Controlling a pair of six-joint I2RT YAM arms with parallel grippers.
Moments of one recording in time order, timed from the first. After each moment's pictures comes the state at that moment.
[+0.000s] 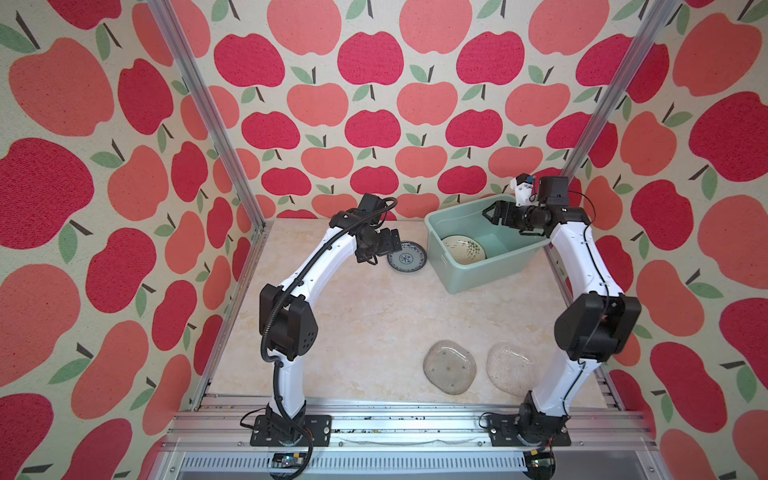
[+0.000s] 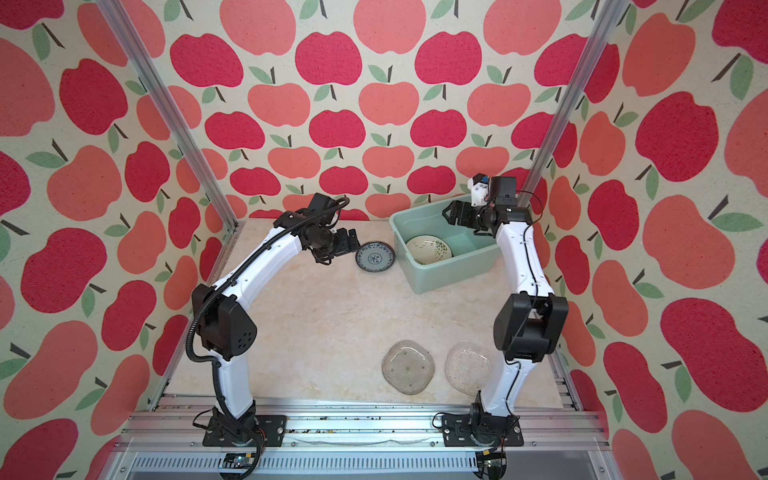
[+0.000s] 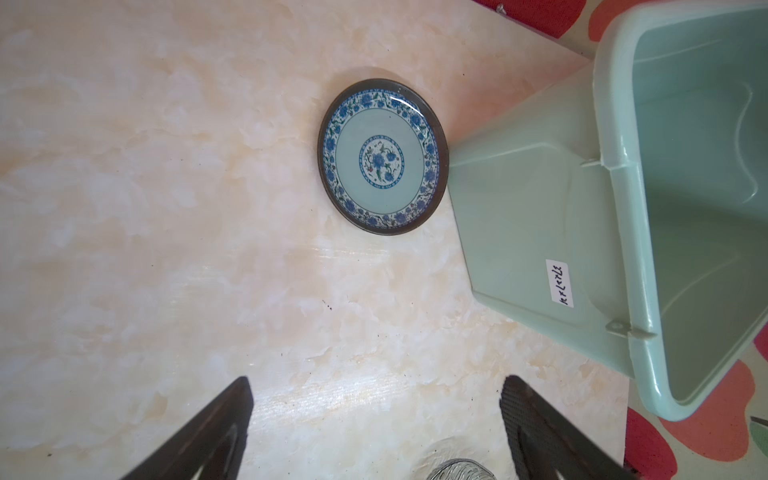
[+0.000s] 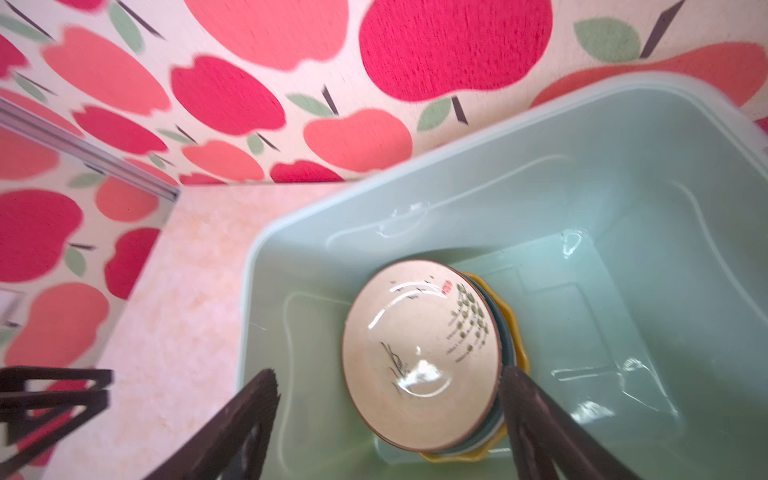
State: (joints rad) left arm -0.45 1.97 1.95 -0.97 0.17 -0.59; right arm 0.02 1.79 1.80 -0.65 -0.50 0.16
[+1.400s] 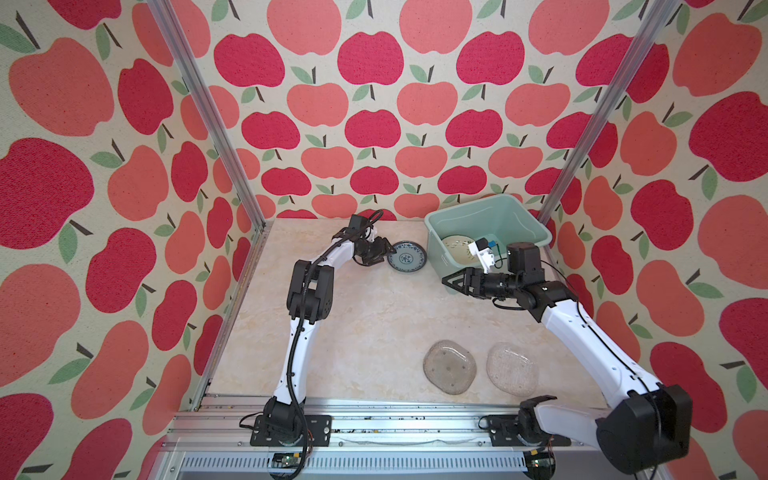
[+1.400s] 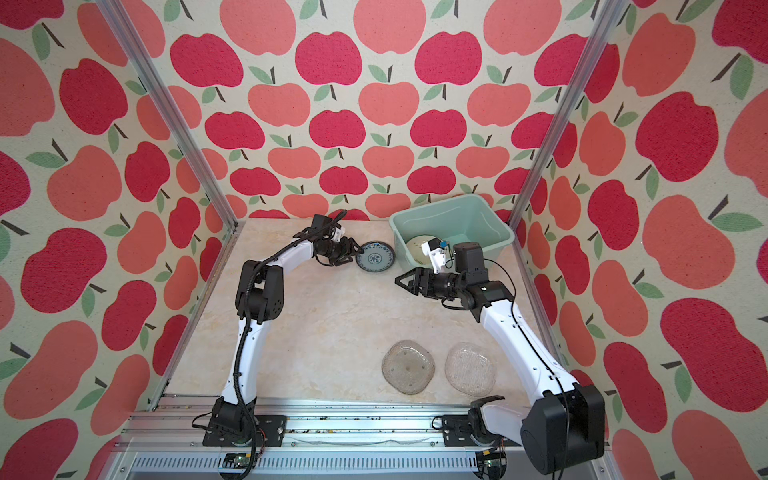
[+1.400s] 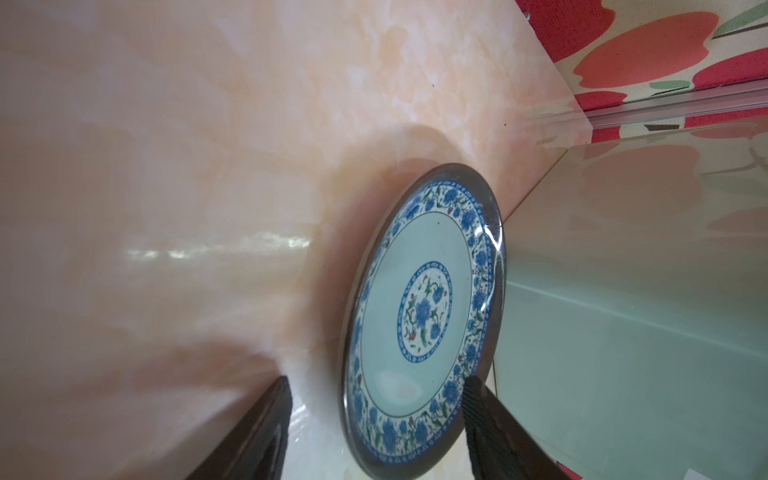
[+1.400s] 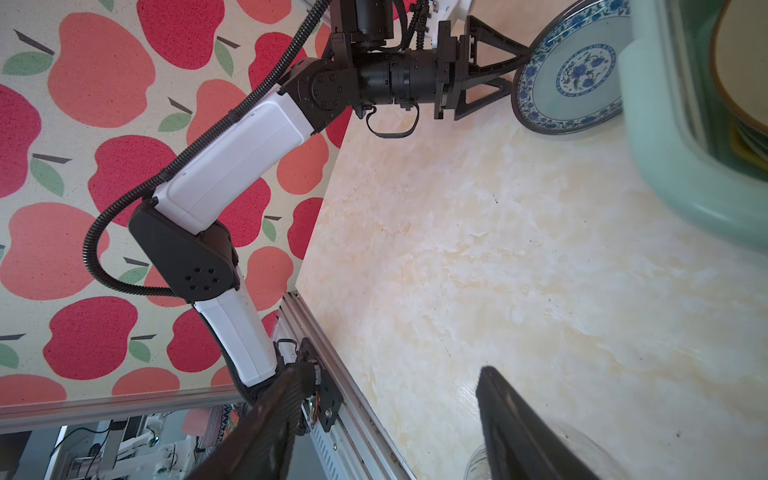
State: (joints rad) left arm -0.30 2.52 2.08 -0.48 0.62 -0.59; right arm 0.33 1.22 1.02 -0.45 -0.79 0.47
